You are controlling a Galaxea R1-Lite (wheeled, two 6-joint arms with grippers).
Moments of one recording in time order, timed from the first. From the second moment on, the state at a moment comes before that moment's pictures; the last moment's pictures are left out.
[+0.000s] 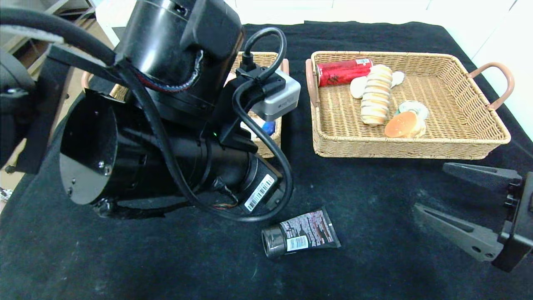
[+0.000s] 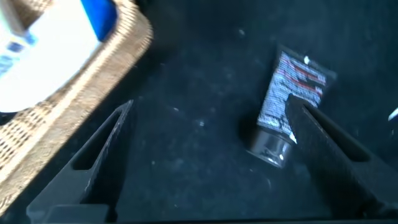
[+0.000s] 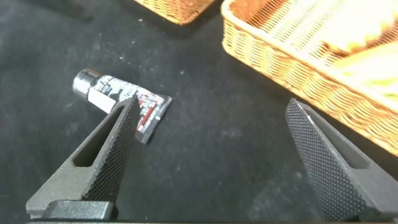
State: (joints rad) left arm -0.88 1.65 -1.53 0.46 0.34 0.21; right arm 0.37 1.14 -0.50 -0.58 0.33 -0.17
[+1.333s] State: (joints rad) left arm -1.02 1.80 -1.54 0.67 0.45 0.37; right arm 0.08 1.04 -0.65 -0.35 0.56 -0.16
